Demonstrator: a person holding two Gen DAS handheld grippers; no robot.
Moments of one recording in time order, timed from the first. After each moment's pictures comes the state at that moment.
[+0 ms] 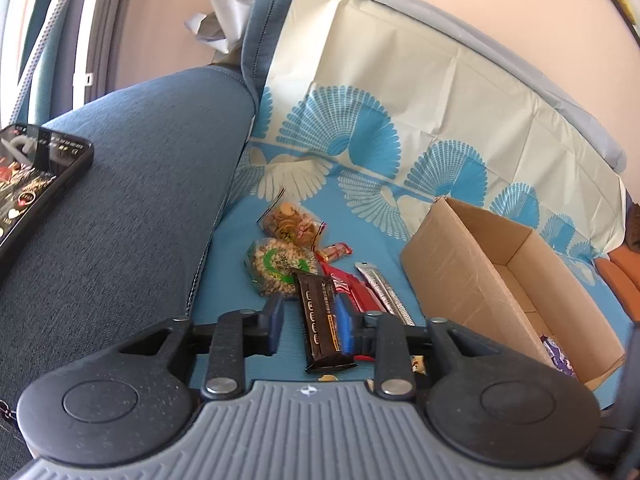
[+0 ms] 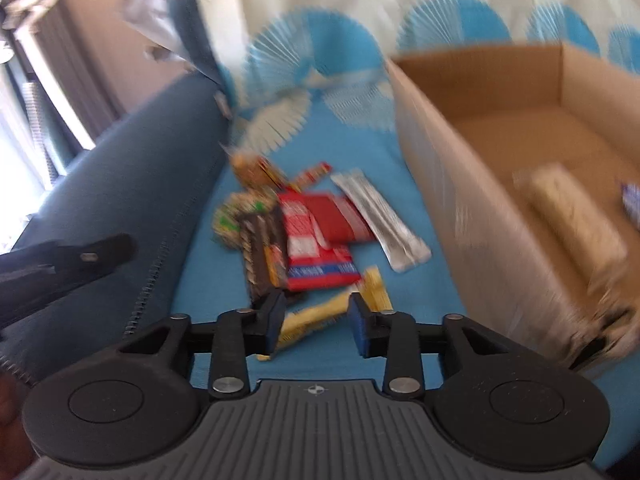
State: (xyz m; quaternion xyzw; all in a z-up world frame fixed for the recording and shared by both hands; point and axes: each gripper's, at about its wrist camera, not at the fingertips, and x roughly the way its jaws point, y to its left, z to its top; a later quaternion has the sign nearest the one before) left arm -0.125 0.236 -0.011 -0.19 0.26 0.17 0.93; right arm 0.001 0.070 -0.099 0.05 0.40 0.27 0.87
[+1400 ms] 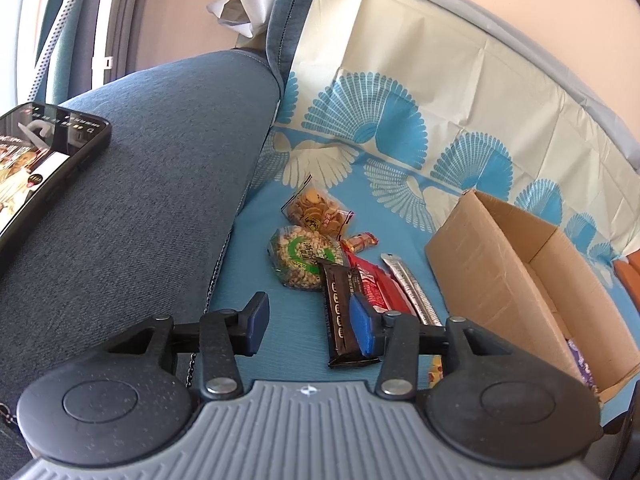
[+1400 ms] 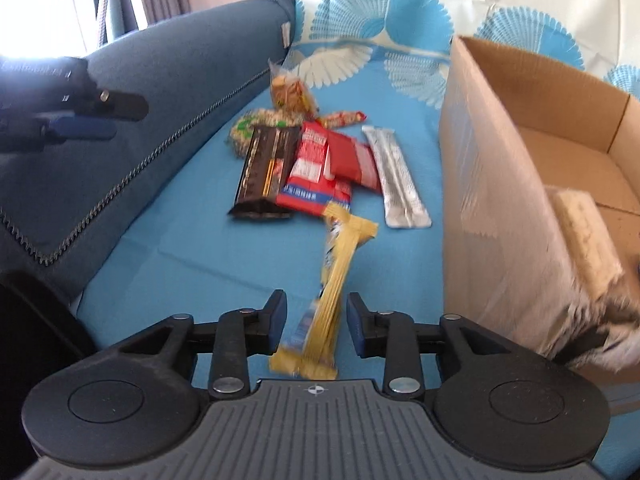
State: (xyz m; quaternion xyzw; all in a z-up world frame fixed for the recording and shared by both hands) left arm -0.114 0.246 -0.021 -0.19 0.28 0.20 0.92; right arm -0.011 0.046 -0.116 -0.15 0.37 0.38 0.83
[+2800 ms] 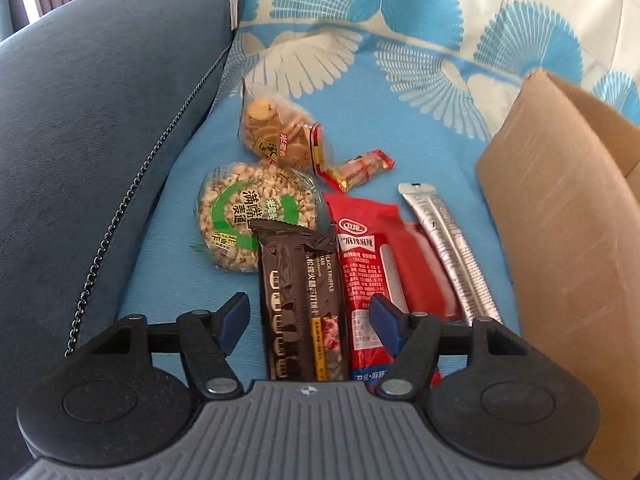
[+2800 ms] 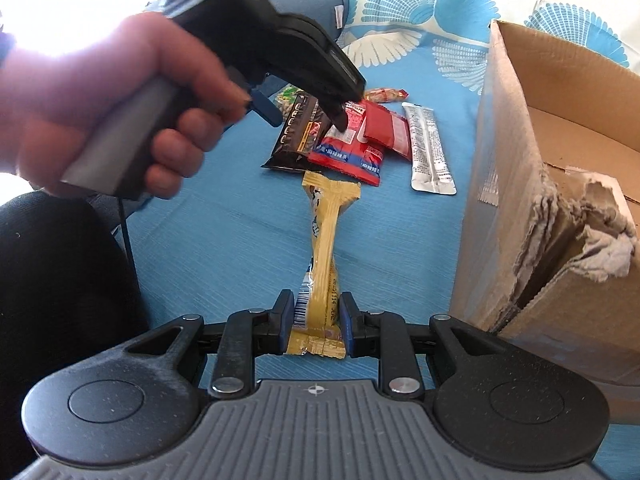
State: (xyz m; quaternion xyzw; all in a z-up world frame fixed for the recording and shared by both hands) left arm 0.049 0.224 -0.089 -0.13 0.44 0.25 0.85; right arm -0.010 0.011 -0.131 -0.16 0.37 0.46 0.79
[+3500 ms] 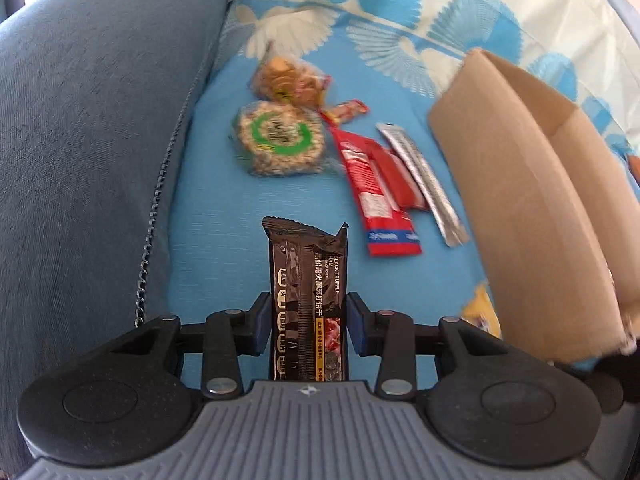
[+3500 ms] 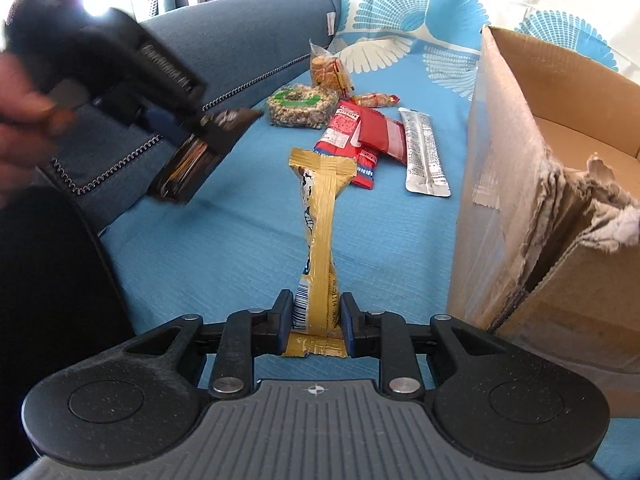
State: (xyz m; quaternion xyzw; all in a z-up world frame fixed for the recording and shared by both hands) left arm -0.058 0.233 -0.055 -0.16 0.47 0.15 0.86; right arm -0.021 0.011 -0.135 -0.16 0.34 0.44 0.81
